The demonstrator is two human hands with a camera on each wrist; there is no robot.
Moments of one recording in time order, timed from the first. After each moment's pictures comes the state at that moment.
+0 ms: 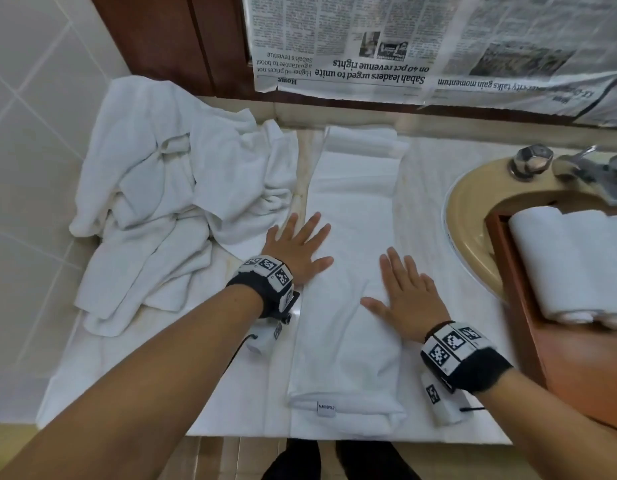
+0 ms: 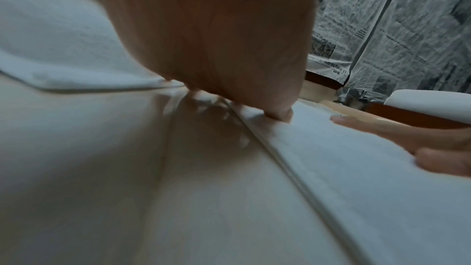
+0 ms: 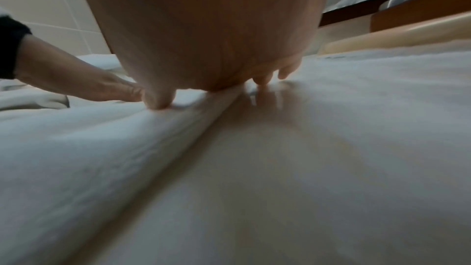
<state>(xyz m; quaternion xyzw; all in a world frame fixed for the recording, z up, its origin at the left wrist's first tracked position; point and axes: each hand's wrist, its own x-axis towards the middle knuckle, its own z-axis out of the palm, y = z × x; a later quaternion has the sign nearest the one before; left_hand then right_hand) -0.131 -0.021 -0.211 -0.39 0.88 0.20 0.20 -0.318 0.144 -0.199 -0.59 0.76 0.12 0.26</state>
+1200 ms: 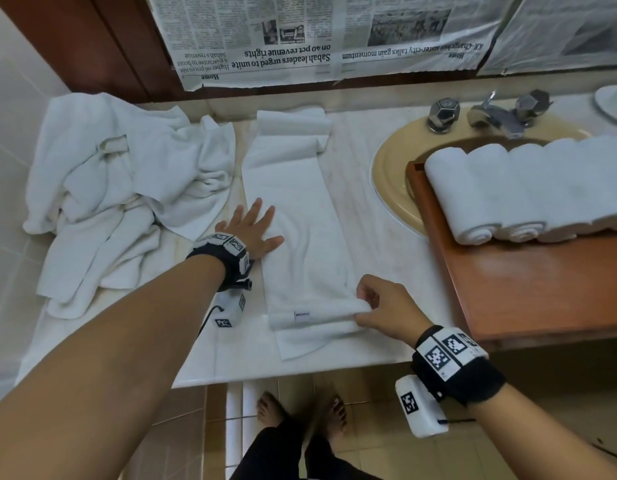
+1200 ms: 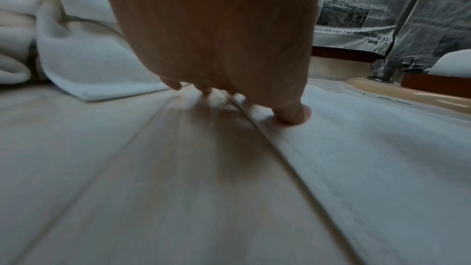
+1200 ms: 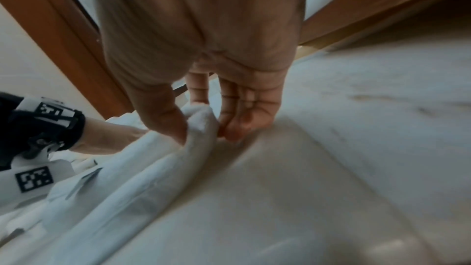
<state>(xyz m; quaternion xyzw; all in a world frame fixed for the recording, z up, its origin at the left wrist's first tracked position) -0.152 0.020 -0.205 -0.46 0.84 0.18 0.24 -0.332 0.272 -0.175 -0.46 0.76 -0.22 0.40</state>
